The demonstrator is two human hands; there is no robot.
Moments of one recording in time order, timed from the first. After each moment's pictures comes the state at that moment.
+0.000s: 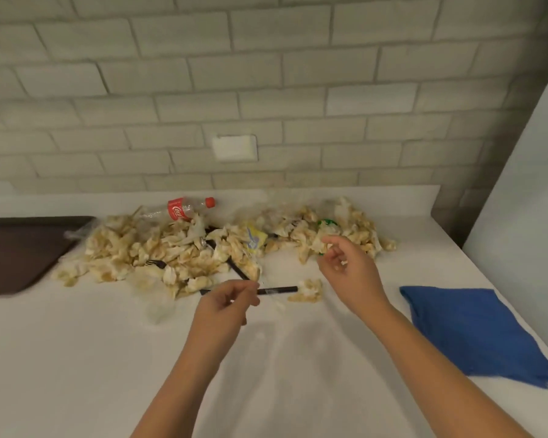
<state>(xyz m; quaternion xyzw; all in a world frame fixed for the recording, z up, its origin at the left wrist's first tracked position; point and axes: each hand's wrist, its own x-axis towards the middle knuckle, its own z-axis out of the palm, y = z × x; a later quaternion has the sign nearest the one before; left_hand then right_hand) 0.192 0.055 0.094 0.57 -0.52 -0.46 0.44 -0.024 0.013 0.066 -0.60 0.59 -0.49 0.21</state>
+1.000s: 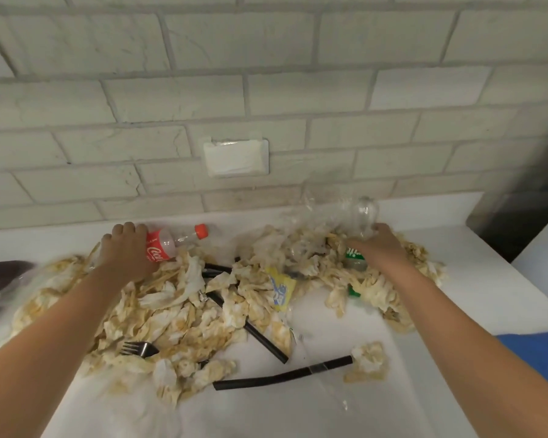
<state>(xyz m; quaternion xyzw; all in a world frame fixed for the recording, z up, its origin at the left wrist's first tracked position) 0.380 -0.350 0.043 0.66 -0.74 0.13 -0.04 -0.041 -0.214 0.052 -0.37 0.83 -0.34 0.27</state>
